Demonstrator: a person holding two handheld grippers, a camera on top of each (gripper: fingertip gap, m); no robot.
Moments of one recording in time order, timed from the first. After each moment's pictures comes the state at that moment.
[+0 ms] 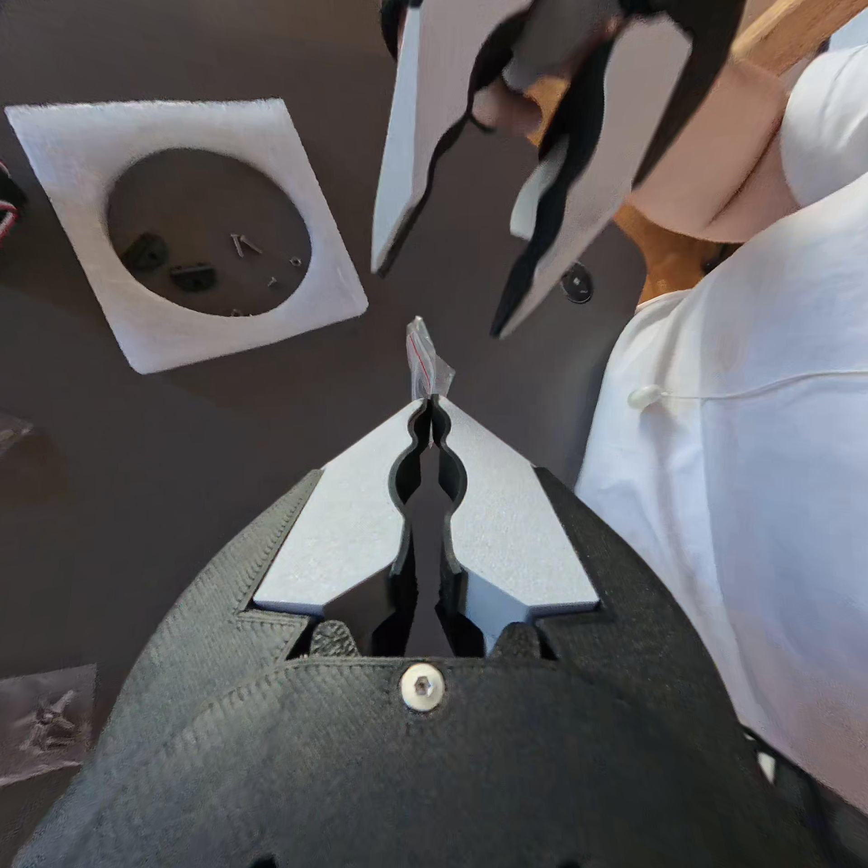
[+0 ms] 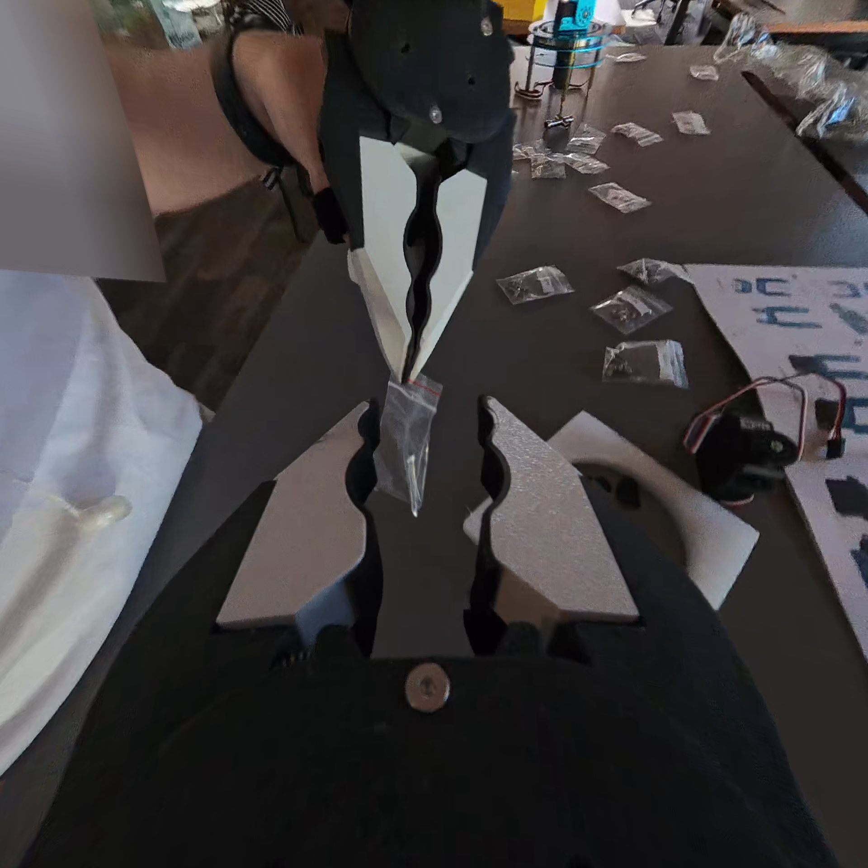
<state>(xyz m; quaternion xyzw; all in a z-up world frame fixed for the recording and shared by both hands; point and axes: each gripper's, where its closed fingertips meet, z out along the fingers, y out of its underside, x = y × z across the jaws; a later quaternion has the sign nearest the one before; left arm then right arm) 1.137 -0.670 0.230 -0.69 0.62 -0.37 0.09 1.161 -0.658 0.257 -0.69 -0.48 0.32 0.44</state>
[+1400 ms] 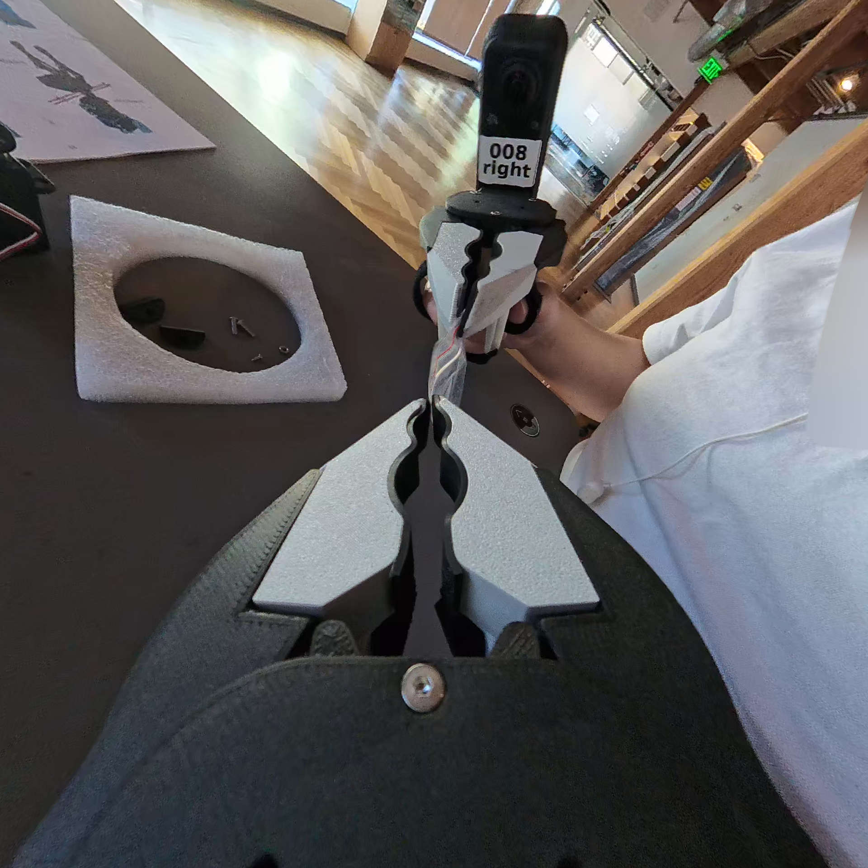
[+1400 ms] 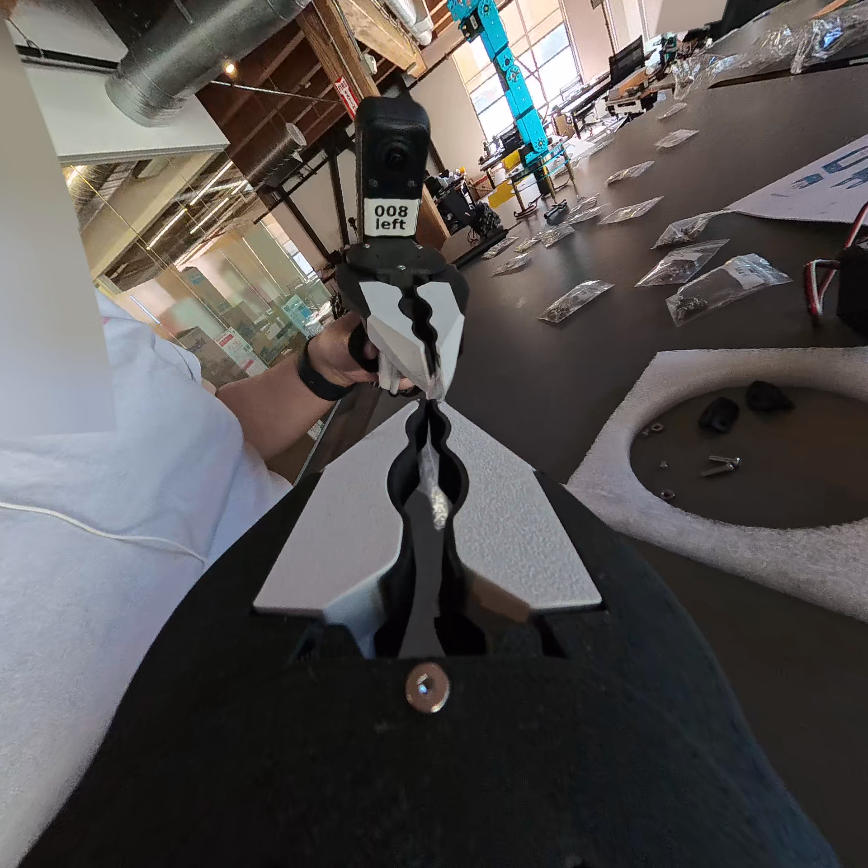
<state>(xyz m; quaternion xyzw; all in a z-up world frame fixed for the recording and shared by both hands) 1.153 -0.674 0.240 -0.66 0.46 -0.56 0.21 1.178 -0.676 0.254 -0.68 -0.25 0.54 0.43</state>
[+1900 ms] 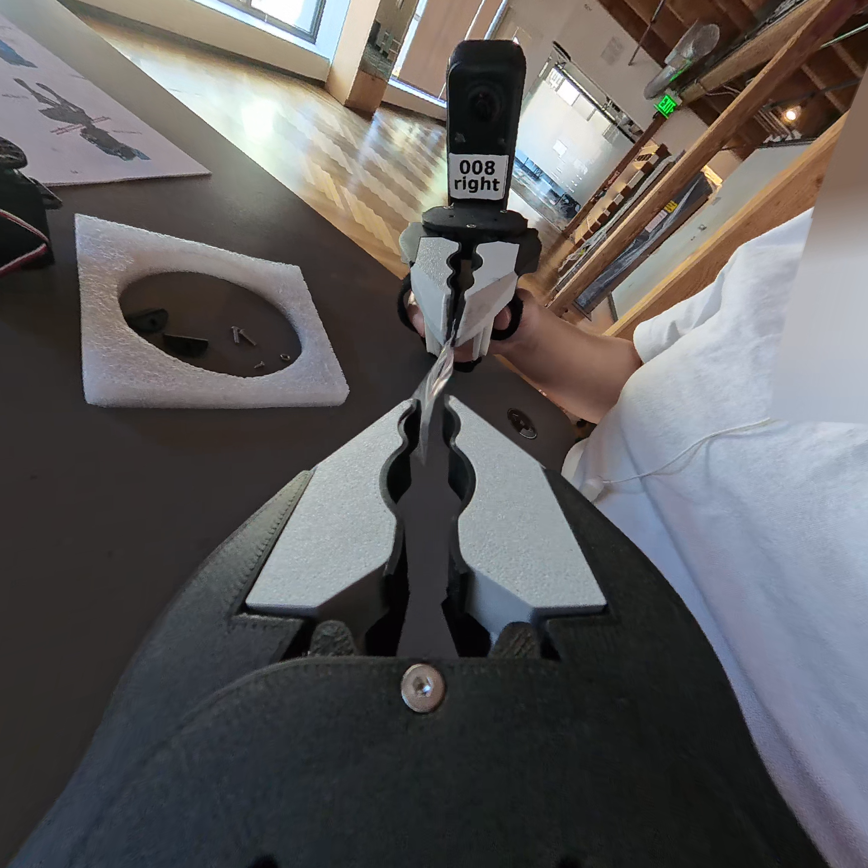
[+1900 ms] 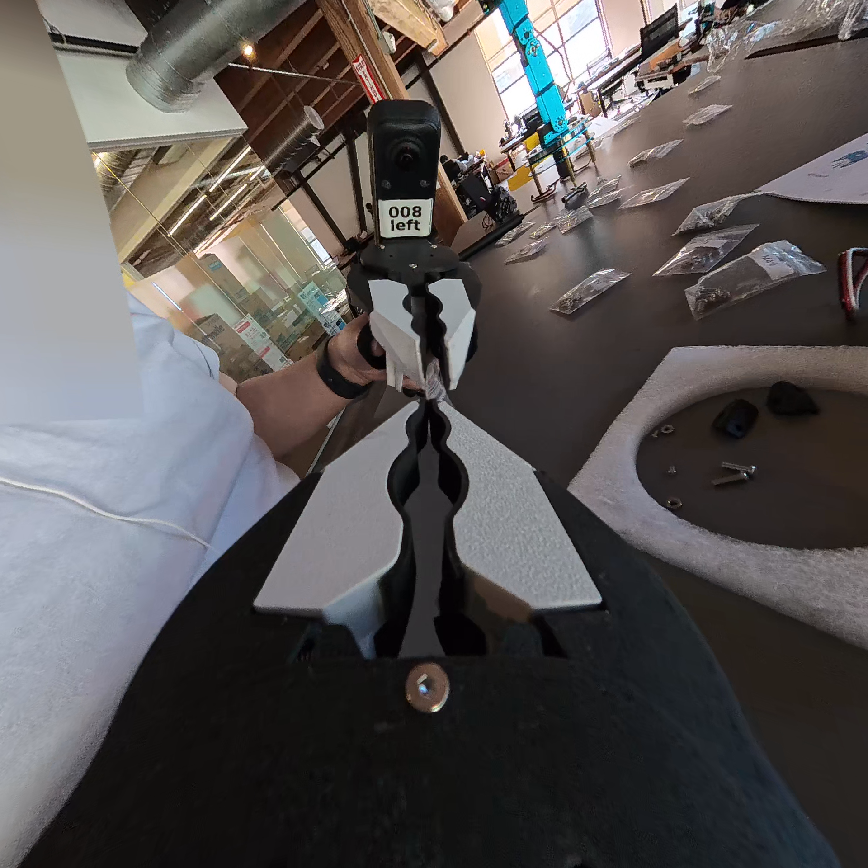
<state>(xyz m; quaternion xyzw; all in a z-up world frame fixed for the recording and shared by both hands) 1.148 -0.671 0.238 -0.63 0.46 -0.58 0.23 1.172 -0.673 0.248 -0.67 -0.27 0.55 0.42</state>
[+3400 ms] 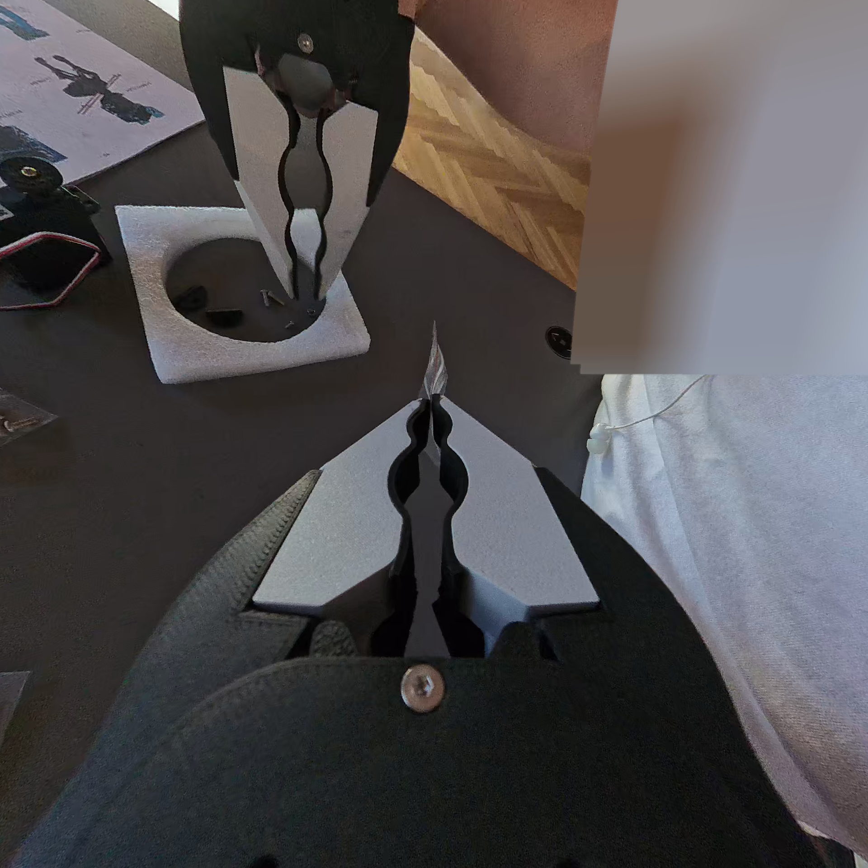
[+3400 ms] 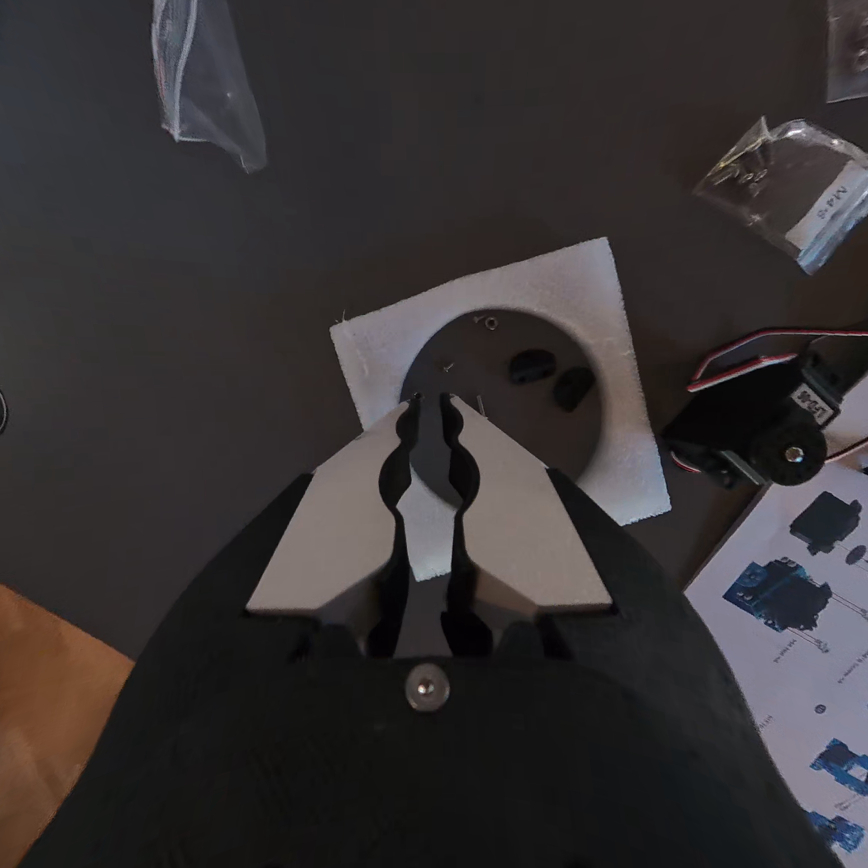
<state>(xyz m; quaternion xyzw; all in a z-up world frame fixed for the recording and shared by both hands) 1.125 -0.674 0.238 -0.65 0.56 -0.45 0.23 1.217 -0.612 0.171 -0.66 -0.72 0.17 0.13</state>
